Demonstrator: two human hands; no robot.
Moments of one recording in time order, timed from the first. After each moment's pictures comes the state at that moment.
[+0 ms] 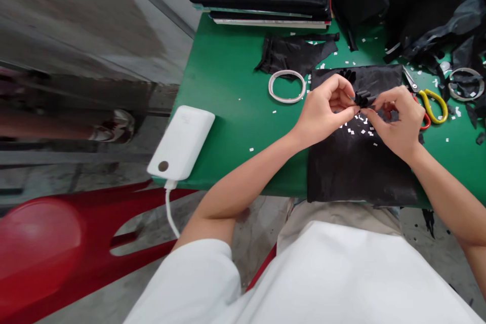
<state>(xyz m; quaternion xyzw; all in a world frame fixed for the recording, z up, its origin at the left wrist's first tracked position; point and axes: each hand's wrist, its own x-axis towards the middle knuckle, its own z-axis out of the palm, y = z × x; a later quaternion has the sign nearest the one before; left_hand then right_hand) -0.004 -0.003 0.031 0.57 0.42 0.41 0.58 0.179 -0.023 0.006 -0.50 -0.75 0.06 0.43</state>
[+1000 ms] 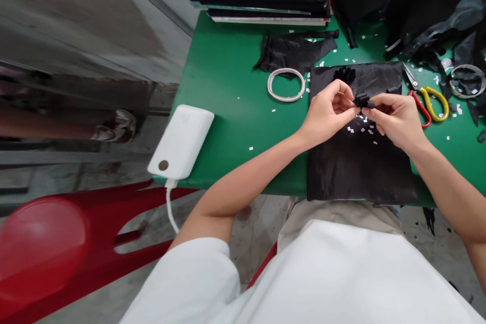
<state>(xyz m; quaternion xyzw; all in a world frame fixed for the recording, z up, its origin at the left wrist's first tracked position) 0.004 -0.004 0.015 0.55 0.42 0.40 0.59 0.177 -0.023 0.017 -0.53 -0.57 0.45 0.43</state>
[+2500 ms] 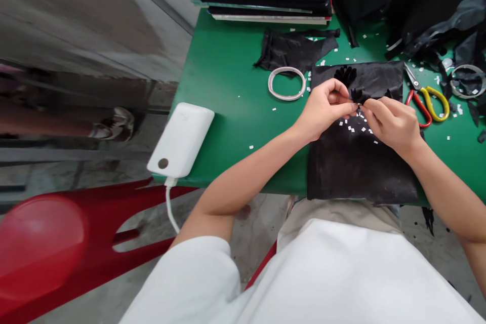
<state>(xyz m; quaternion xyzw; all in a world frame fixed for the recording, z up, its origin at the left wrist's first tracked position) 0.005 0.006 0.016 0.46 0.43 0.41 0.66 0.183 -0.024 -0.001 -0.42 -0.84 -0.15 0.32</state>
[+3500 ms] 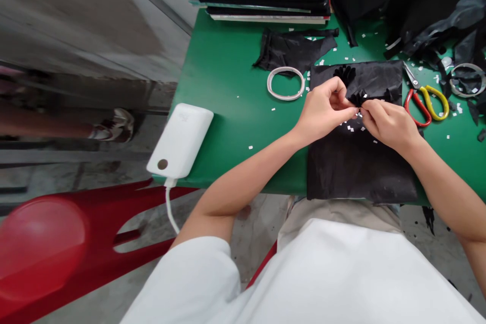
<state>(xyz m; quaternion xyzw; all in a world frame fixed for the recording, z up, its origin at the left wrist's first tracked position) 0.000 0.001 0.012 0.58 0.42 0.41 0.57 0.186 -0.019 -0.008 -0.41 -0.87 -0.10 0.26</state>
